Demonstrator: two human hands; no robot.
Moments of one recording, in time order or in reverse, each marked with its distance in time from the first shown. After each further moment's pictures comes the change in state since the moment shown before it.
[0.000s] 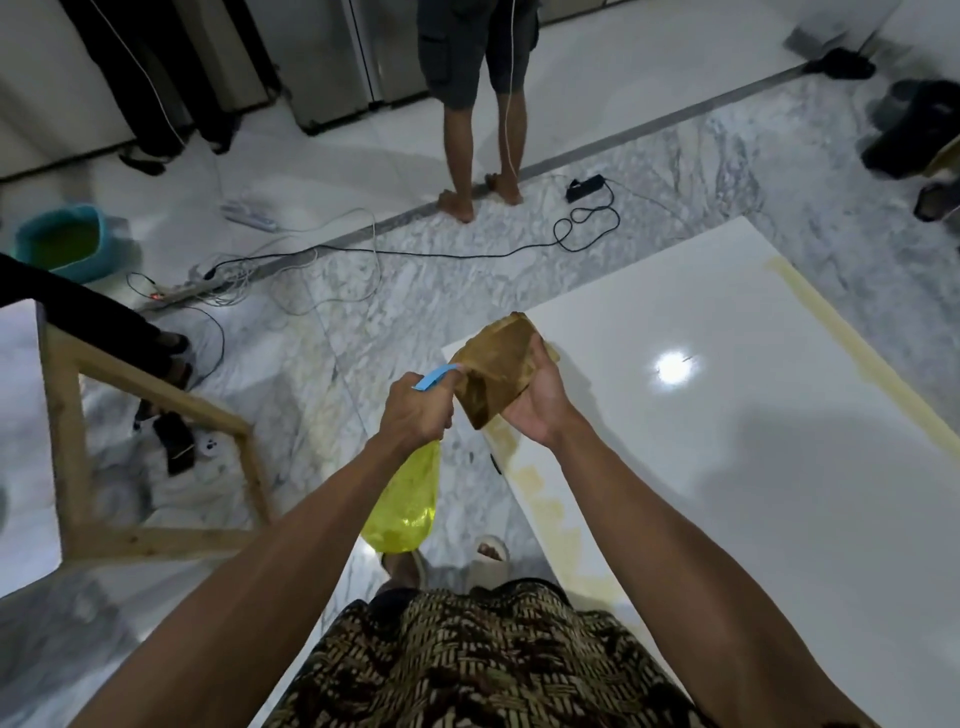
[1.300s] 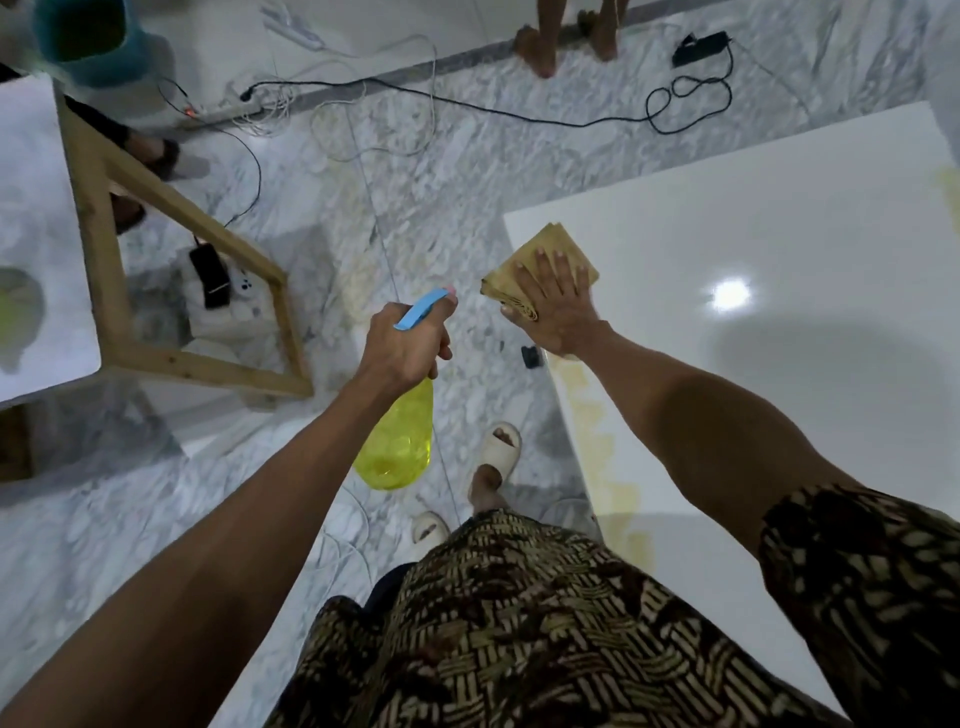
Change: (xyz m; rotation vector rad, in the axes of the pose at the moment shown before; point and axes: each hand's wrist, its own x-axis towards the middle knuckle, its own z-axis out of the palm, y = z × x) left_hand -0.036 -0.084 -0.042 -0.072 0.069 -0.007; right_hand 0.074 0.071 -0.076 -2.403 -0.024 -0.294
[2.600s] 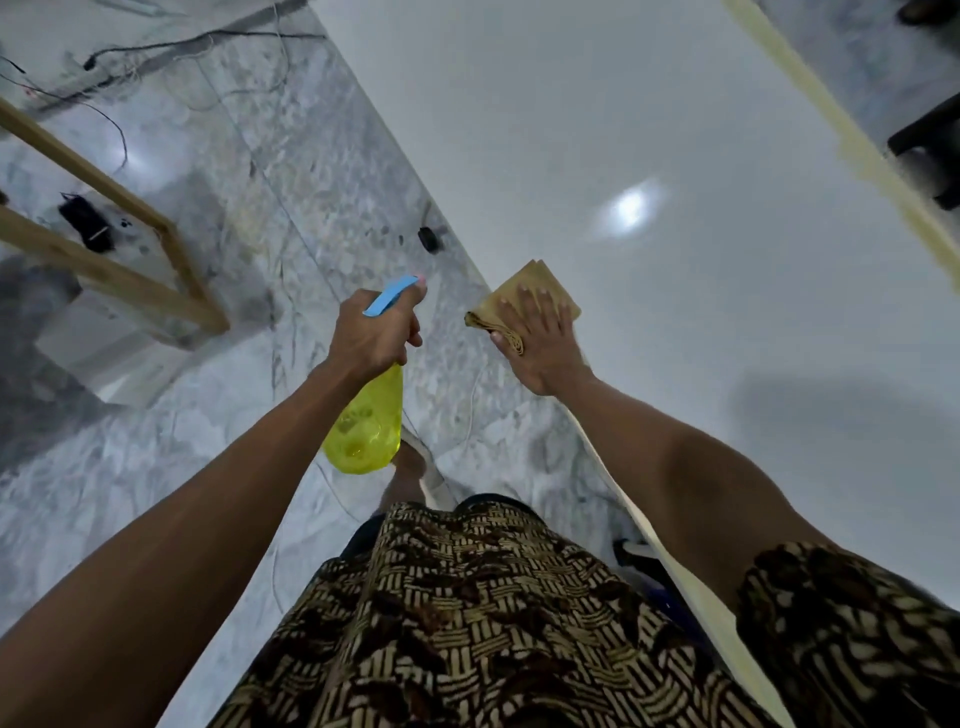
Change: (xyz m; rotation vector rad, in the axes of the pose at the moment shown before) left_hand -0.356 -0.197 0.122 0.131 -0.175 0.206; right_hand -0.500 -0.018 0.222 0.127 0.231 0.240
